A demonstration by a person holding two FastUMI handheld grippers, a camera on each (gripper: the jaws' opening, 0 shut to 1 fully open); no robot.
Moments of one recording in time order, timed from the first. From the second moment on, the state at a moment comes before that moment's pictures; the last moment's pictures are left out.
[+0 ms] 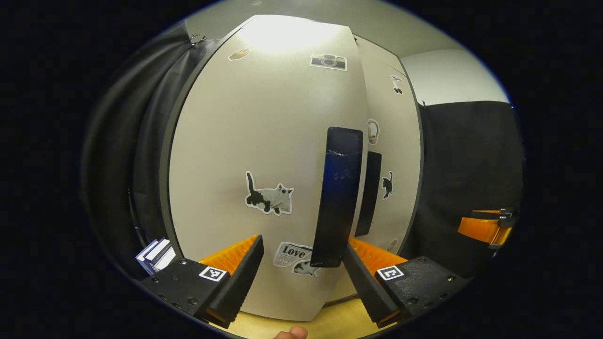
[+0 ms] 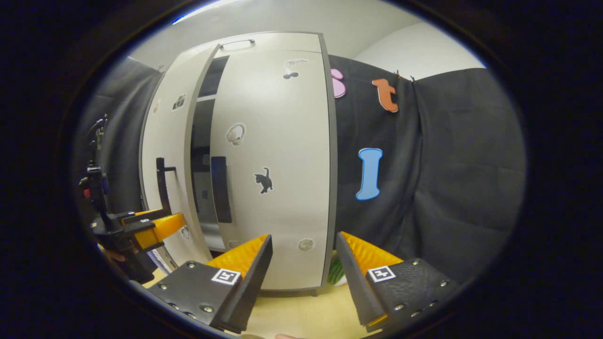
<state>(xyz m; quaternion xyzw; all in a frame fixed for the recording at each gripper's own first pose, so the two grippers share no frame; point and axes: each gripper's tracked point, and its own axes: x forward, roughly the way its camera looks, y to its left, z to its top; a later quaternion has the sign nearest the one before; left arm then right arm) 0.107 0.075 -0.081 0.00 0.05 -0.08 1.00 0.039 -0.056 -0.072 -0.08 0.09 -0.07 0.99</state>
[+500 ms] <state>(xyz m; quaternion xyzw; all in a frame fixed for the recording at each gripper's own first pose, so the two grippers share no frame) 0.110 0.076 -0.080 -0.01 0.05 -0.07 1.00 0.046 -0.063 -0.070 -0.05 0.10 -0.06 0.99</state>
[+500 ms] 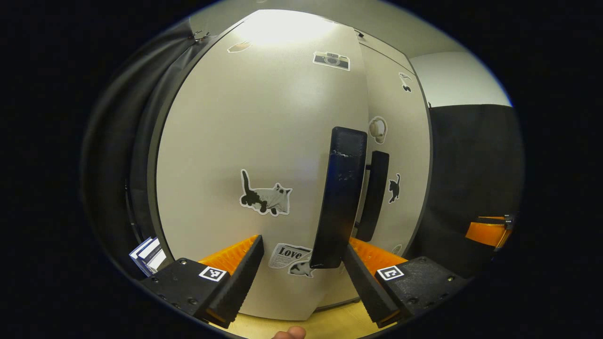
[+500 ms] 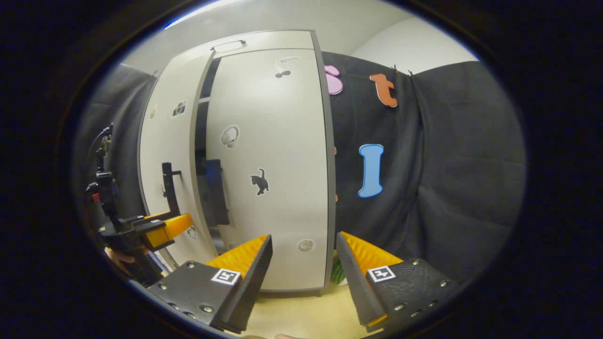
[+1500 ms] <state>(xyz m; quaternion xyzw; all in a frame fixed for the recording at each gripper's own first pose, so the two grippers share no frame) 0.116 0.077 -0.081 0.01 0.05 -0.05 1.00 0.031 -0.079 -0.055 -0.05 0.09 -0.06 0.99</state>
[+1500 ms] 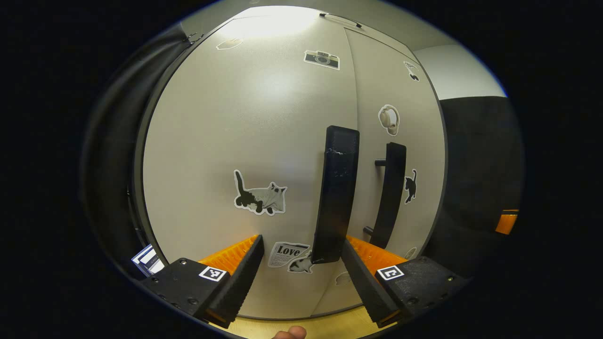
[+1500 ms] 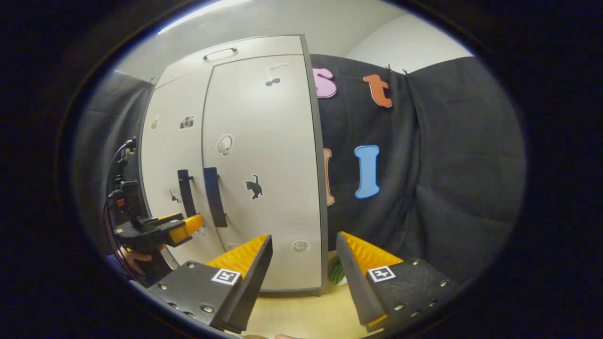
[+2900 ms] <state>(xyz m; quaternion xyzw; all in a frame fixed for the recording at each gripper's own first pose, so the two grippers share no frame) 0.001 0.062 0.065 -0.01 -0.05 0.03 1.00 0.015 -0.079 0.067 -0.05 -0.03 0.00 1.00</state>
